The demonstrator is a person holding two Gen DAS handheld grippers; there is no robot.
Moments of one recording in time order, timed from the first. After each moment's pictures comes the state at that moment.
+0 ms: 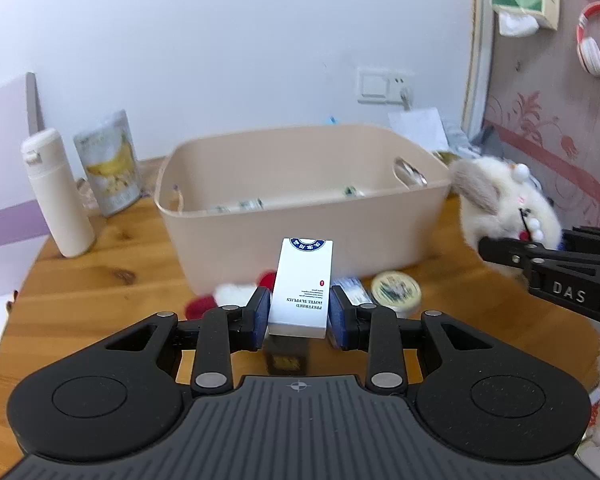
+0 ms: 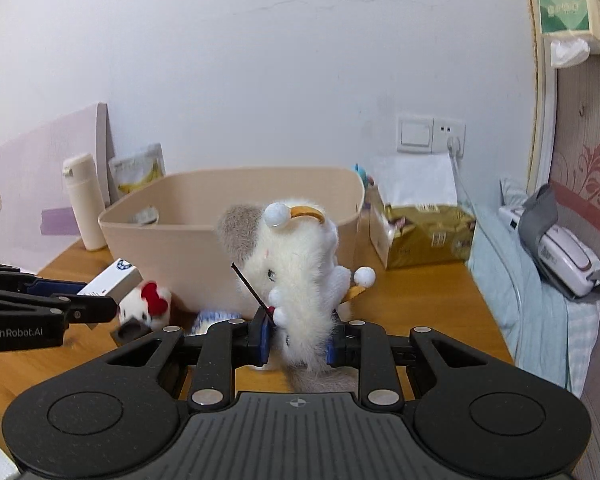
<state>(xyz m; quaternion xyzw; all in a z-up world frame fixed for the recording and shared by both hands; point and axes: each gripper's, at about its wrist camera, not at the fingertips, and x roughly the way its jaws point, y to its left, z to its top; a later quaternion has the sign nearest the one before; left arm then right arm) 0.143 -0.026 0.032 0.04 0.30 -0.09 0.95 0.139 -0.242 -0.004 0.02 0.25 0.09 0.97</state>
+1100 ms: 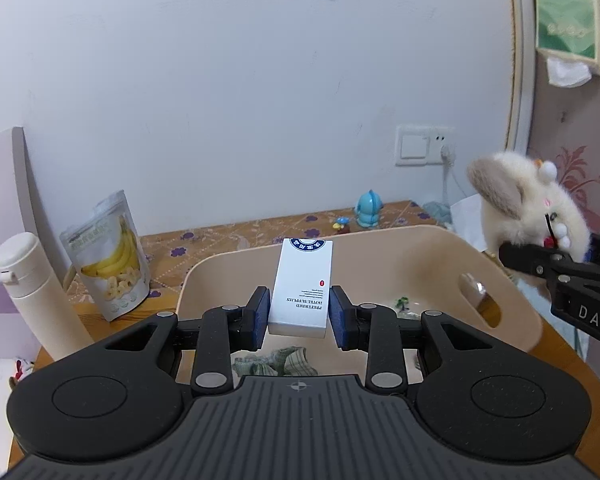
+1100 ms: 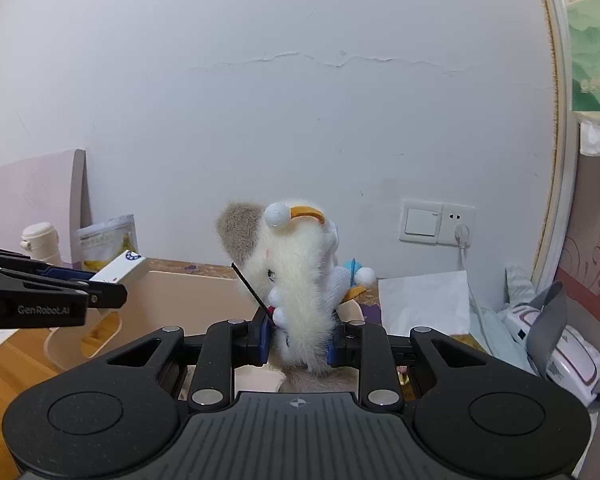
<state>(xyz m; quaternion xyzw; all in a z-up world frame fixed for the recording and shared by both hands) 0.286 -0.023 0.074 0.04 0.26 -0.07 0.96 0.255 -0.213 0.063 -0.02 0.18 0.07 0.98</state>
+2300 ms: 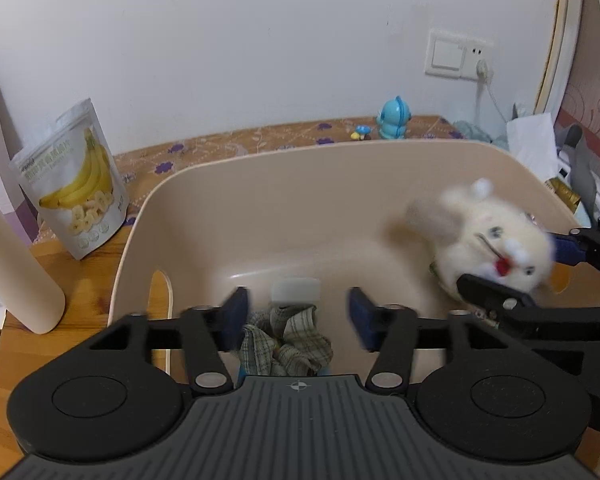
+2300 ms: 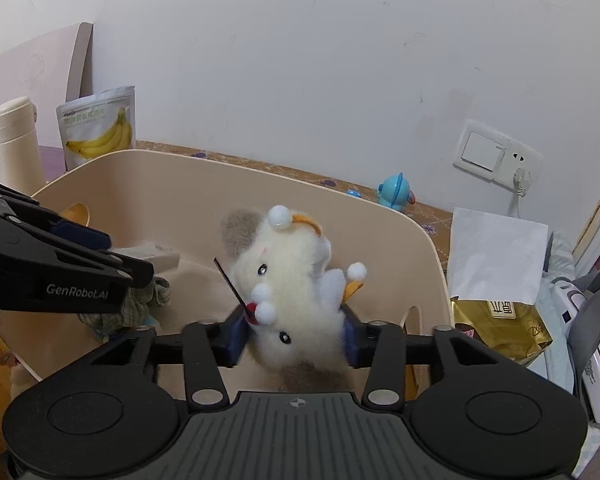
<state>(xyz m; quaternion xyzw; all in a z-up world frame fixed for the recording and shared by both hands) 0.358 -0.030 0.016 0.04 0.38 -0.05 0.92 0.334 -0.177 0.001 -0.10 0.32 0.10 0.94</state>
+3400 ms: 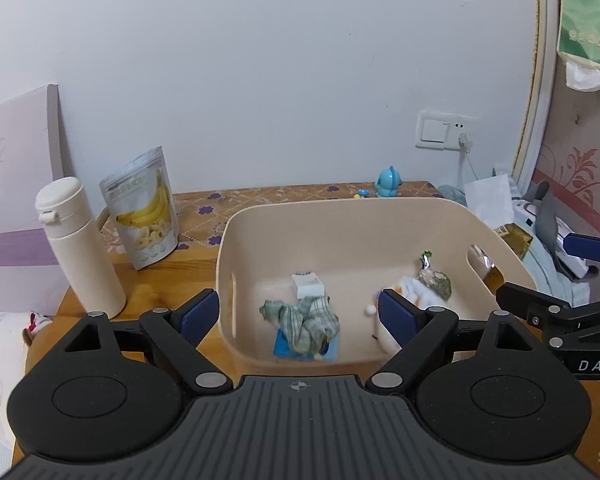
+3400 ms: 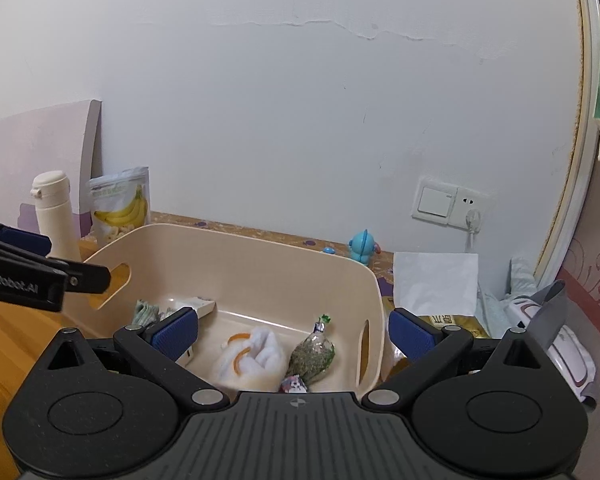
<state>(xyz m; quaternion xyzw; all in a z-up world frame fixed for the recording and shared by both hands) 0.234 0.005 0.070 0.01 0.28 -0.04 0.96 0.236 -0.197 0.056 -0.07 0.23 0.08 0.97</state>
